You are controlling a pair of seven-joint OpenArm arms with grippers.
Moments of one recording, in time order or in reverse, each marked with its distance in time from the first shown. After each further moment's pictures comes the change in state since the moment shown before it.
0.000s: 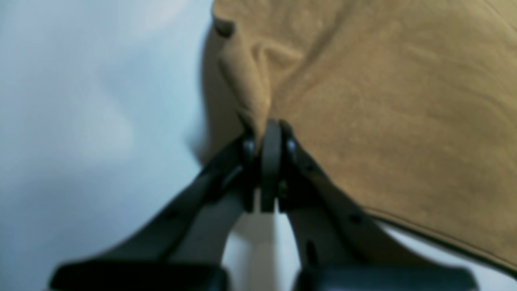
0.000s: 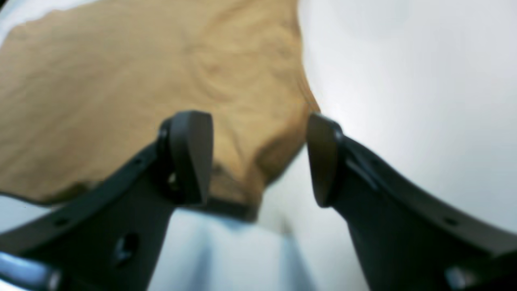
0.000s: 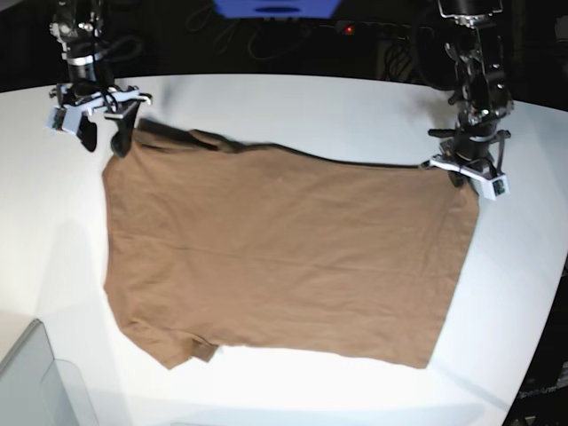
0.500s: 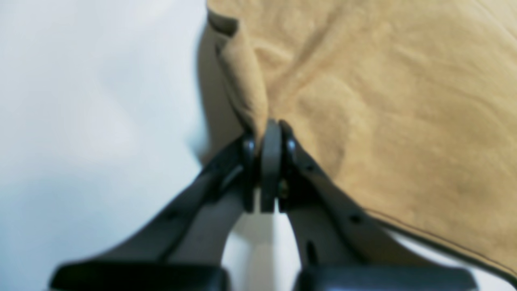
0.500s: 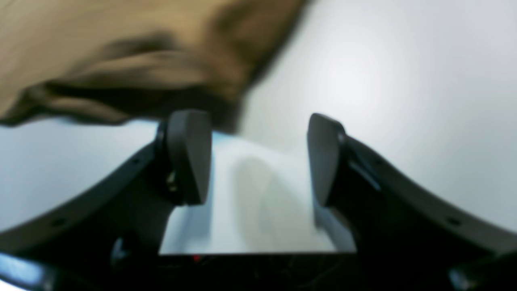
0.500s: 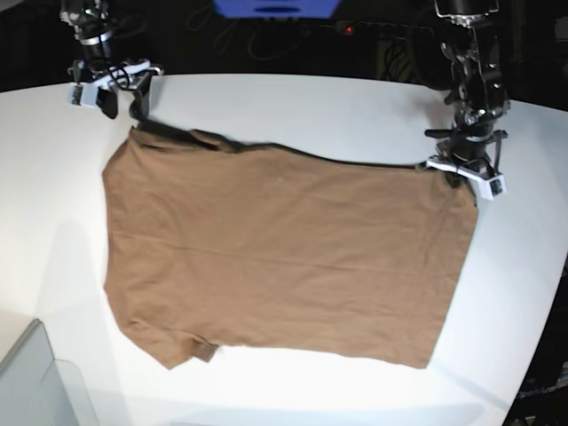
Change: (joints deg) left arm -0.1 1.0 0.0 0.0 0.0 0.0 -0.5; right arm 0.0 0.5 -1.5 -13.7 0.0 9.3 2.9
